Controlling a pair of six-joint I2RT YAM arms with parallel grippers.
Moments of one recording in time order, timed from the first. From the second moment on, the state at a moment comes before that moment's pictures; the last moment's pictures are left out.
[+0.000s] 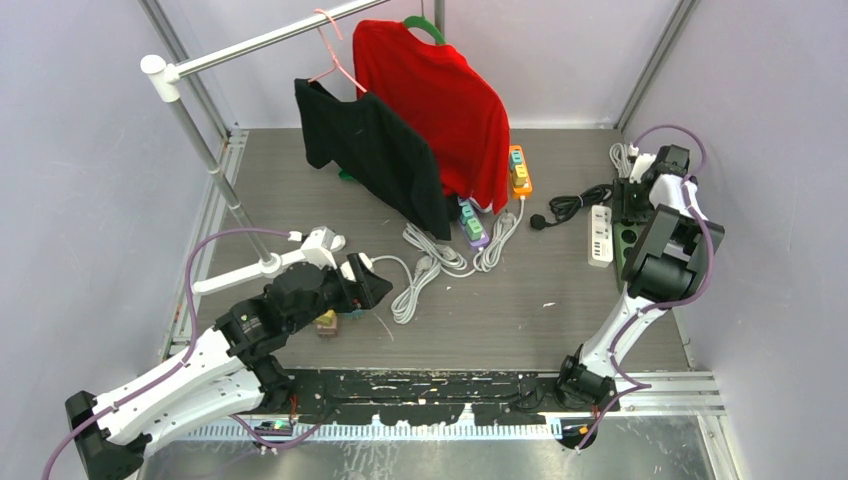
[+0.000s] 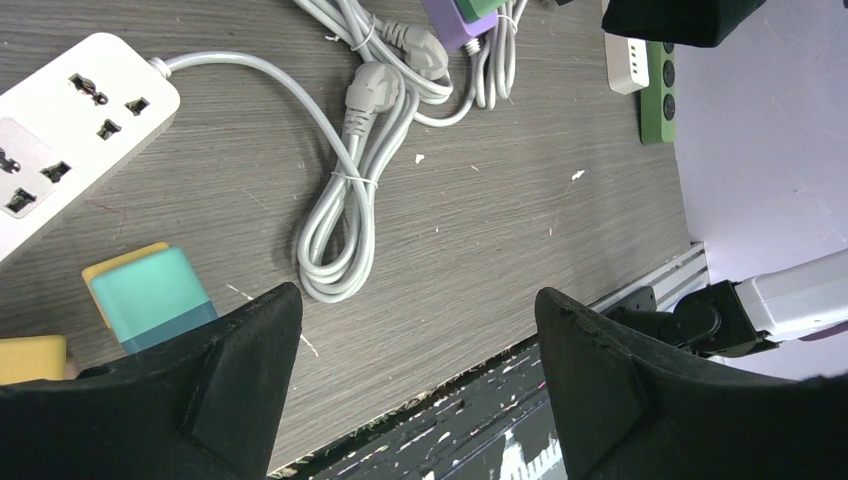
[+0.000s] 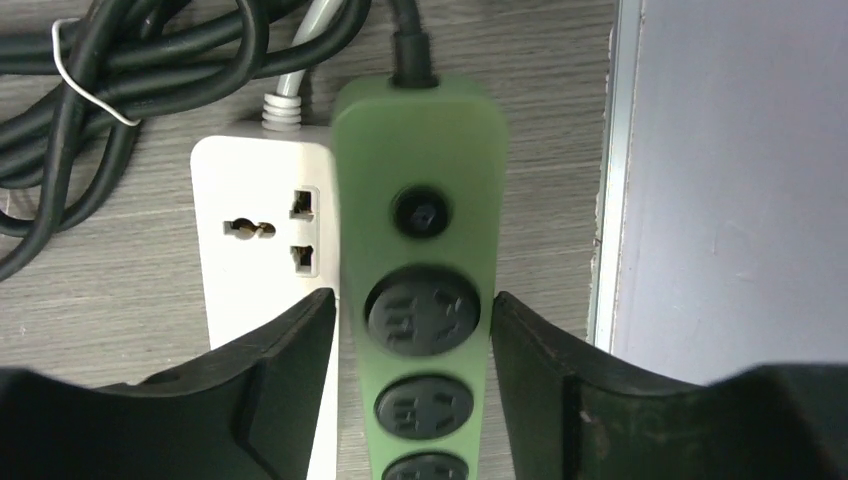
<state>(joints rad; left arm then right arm) -0.88 0.67 0.61 -0.38 -0.20 -0.84 -0.47 1.96 1.48 -0.59 -0.11 -0.37</state>
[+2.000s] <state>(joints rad) -1.15 1.73 1.35 -0.40 -0.41 -0.95 -0.42 1.26 0.69 -0.36 -1.08 0.05</state>
